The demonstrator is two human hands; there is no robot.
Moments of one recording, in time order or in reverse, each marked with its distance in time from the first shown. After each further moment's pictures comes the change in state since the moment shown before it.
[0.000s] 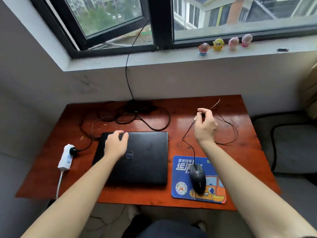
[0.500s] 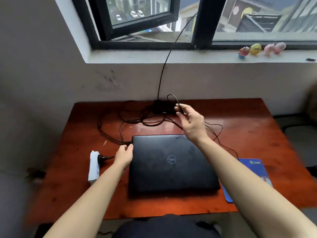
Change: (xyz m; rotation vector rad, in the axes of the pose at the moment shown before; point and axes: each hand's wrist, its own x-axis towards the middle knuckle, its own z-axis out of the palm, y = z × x) left_hand 0.143 -0.178 -0.057 -0.227 -0.324 -0.202; right_hand -0.092 -0.115 0.223 -0.022 -0.298 -0.223
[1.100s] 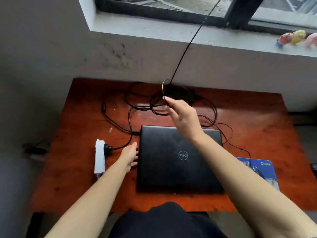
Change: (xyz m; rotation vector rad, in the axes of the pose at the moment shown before) left_hand 0.035 -0.043 -0.003 -0.438 -0.282 -0.380; right_hand 0.027 -0.004 0.099 -0.301 -0.168 -0.265
